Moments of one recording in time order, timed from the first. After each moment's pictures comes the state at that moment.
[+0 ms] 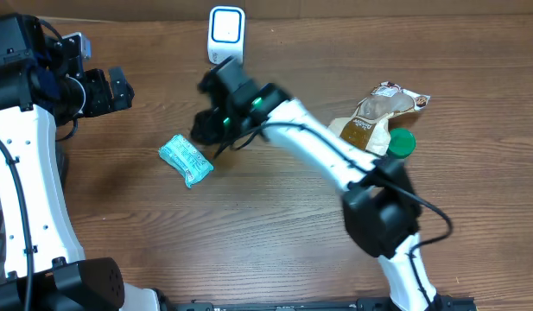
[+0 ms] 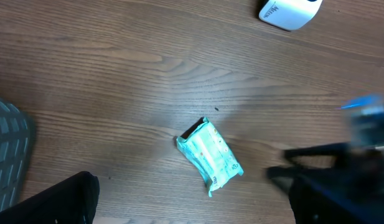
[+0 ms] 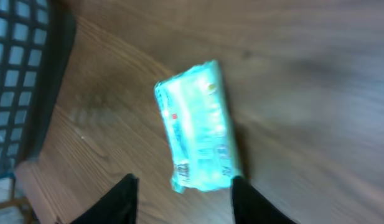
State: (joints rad) left arm 0.27 1.66 1.84 -1.28 0.23 -0.01; right arm 0.74 2.22 1.92 -0.71 -0.38 0.44
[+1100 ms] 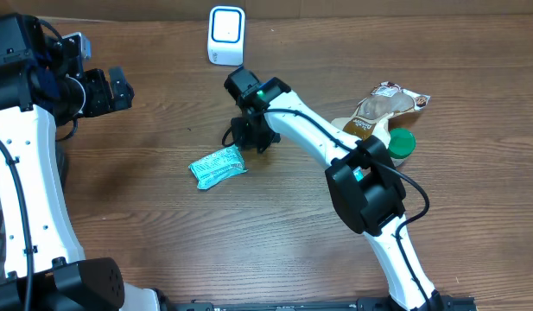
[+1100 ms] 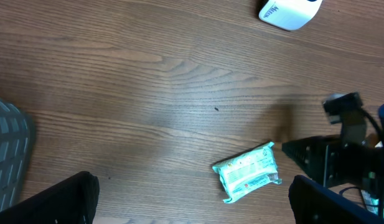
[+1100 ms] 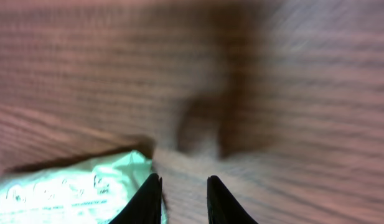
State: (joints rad) left arm 0.27 1.66 1.84 -1.28 0.23 -0.01; right arm 0.65 2.38 2.01 -1.00 -0.14 0.48
